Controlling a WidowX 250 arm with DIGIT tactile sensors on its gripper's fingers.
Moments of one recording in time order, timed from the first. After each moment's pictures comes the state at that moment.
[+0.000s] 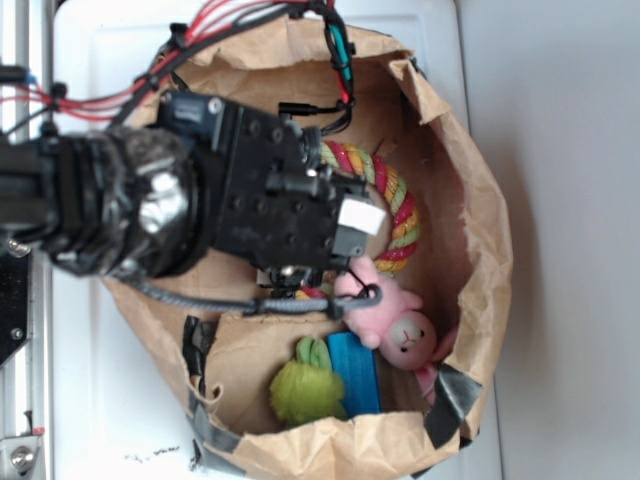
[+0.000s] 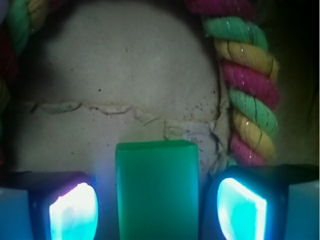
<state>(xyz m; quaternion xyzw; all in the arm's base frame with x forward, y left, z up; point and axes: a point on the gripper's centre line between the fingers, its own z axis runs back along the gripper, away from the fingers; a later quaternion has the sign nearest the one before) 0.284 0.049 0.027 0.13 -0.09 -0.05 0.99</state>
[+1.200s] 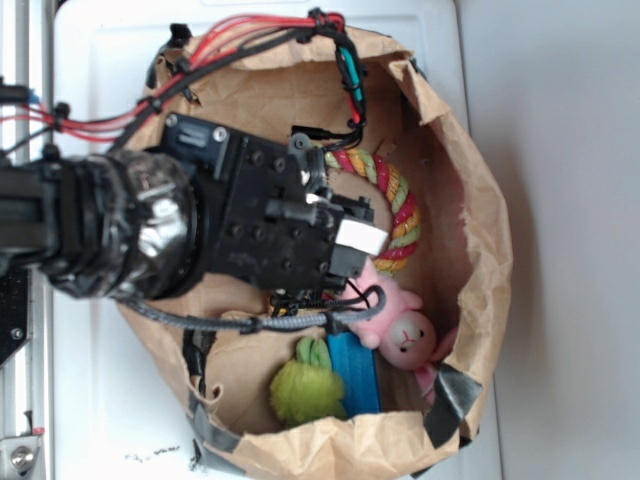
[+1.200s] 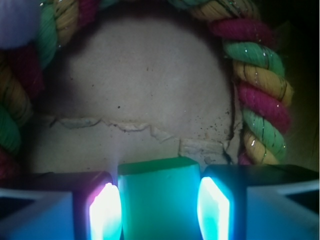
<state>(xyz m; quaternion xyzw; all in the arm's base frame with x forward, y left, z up) 0.288 0.042 0.023 0.13 -0.10 -0.06 0.98</state>
